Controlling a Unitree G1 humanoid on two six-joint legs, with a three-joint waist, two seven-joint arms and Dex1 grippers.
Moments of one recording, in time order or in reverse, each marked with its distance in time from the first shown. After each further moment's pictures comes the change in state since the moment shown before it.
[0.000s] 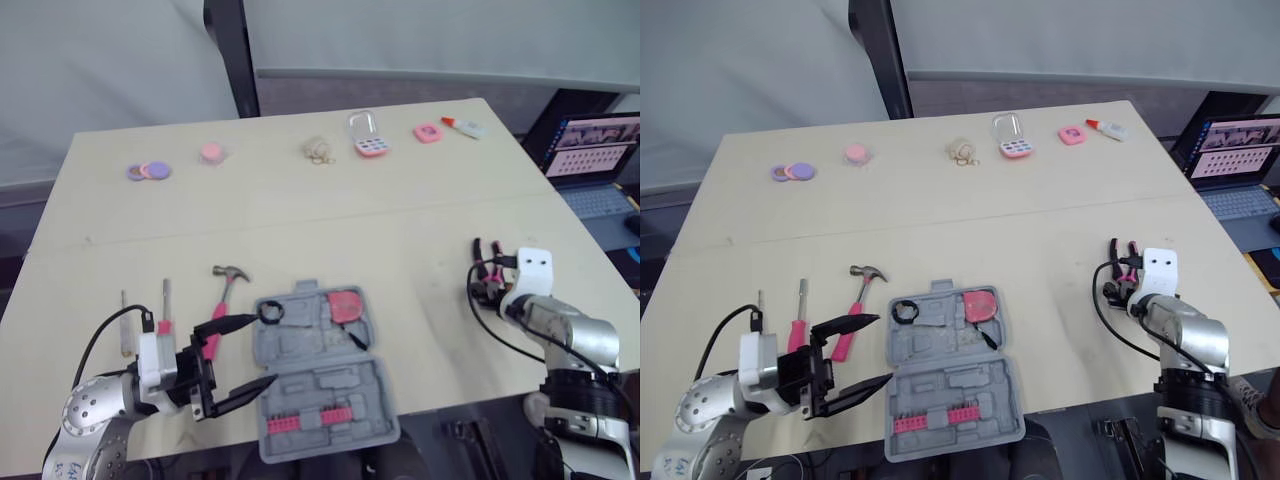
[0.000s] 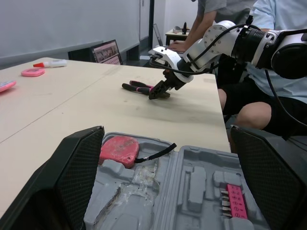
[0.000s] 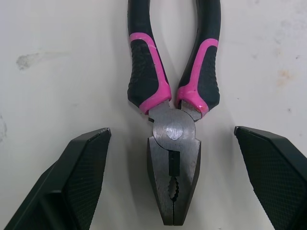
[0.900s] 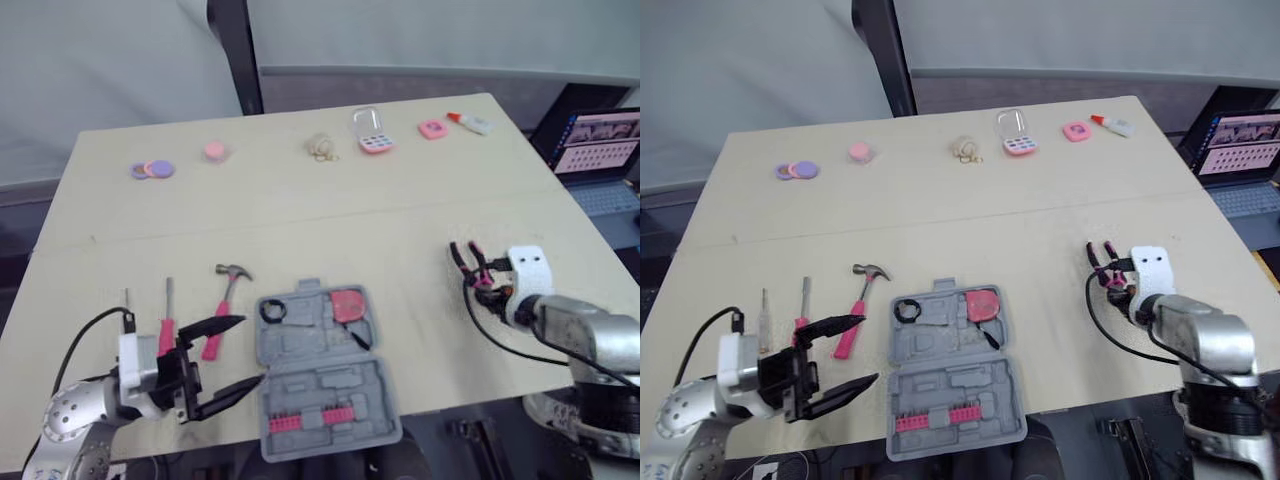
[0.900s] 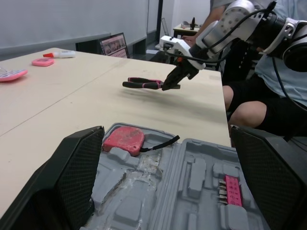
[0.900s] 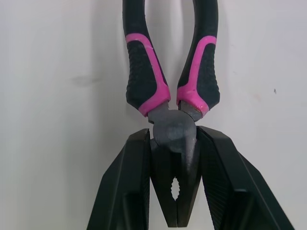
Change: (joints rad) left arm 0.055 0.064 0.091 -0.001 -0.093 0.036 -0.034; right arm 0.088 -0.283 0.158 -0.419 0.132 0.279 0.254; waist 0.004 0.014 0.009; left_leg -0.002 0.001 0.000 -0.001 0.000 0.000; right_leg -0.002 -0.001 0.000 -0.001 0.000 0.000
